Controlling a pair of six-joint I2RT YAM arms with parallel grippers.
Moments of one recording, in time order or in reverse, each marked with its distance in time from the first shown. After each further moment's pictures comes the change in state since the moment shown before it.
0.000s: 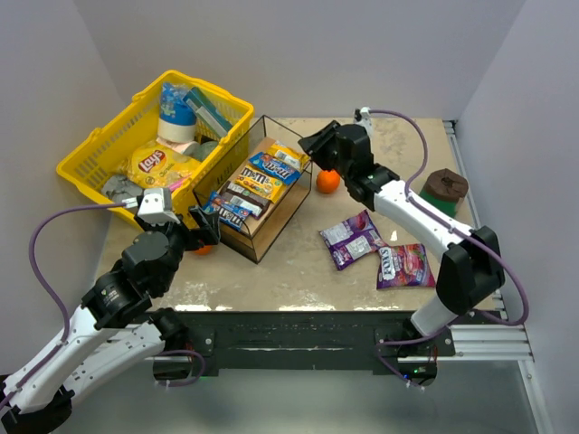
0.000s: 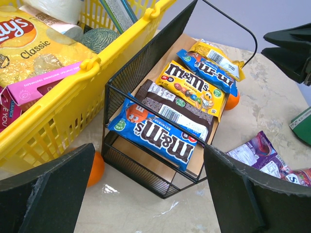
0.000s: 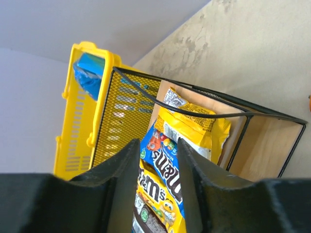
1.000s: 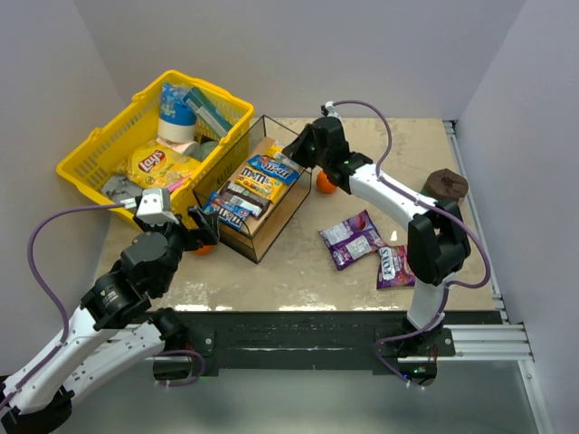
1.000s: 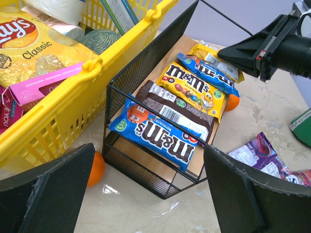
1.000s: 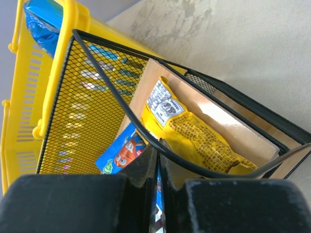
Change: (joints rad) left arm 0.000 -0.006 0.000 -0.001 -0.005 0.000; right arm 0.005 0.273 0.214 -0.053 -0.168 -0.179
